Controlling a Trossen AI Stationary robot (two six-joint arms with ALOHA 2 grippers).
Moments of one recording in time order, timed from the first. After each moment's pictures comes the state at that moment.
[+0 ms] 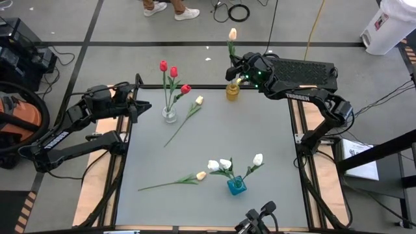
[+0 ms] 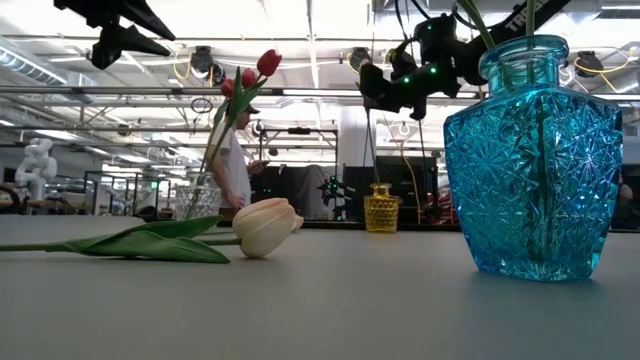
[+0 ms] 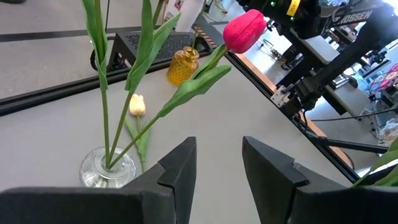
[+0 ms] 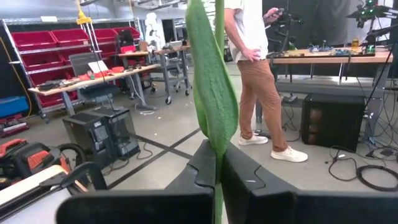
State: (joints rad) left arm 0.61 0.52 0.83 -0.70 0.19 -0.49; right arm -0.68 1.60 1.02 0.60 0.20 0.15
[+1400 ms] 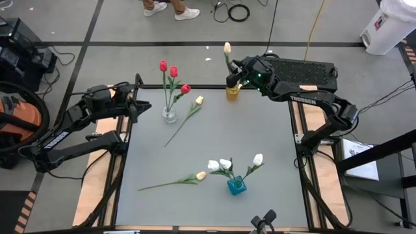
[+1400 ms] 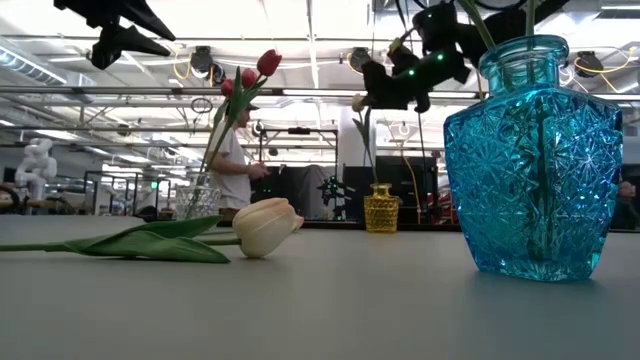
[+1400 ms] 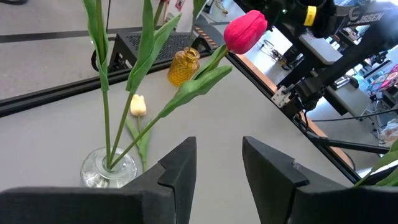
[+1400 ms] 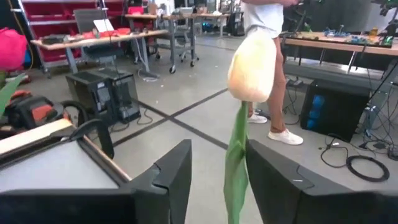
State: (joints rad) left arm 0.61 0.52 0.83 -0.70 0.19 -0.49; right arm -0.63 1.52 1.02 0.39 0.21 0.06
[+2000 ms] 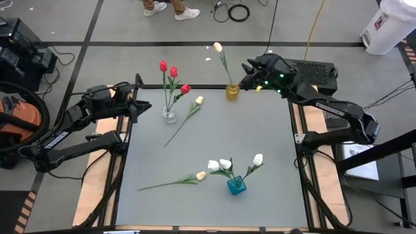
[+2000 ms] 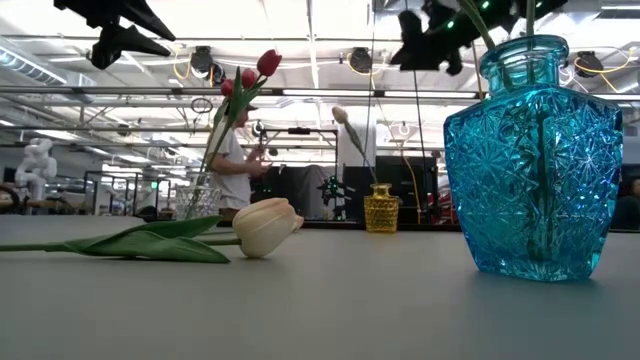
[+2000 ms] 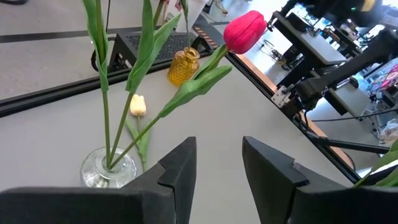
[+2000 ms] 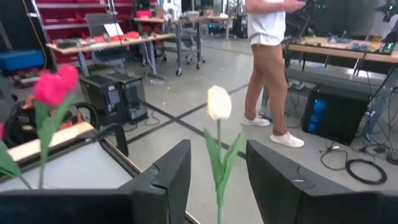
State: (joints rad) left arm 0.61 0.52 0.83 -0.70 0.19 -0.49; right arm -0.60 1.20 1.02 0.08 0.20 0.06
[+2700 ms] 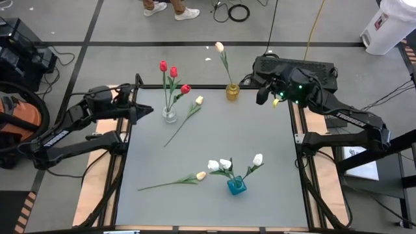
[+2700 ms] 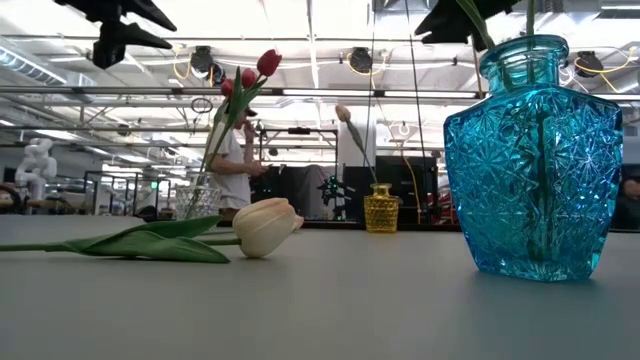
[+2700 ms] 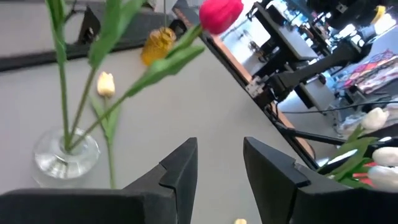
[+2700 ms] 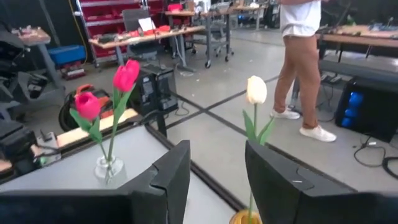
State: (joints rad) left arm 0.55 0.54 0.83 -0.69 0.26 -0.61; right arm -0.46 0.97 1.02 -0.21 0.20 0.13
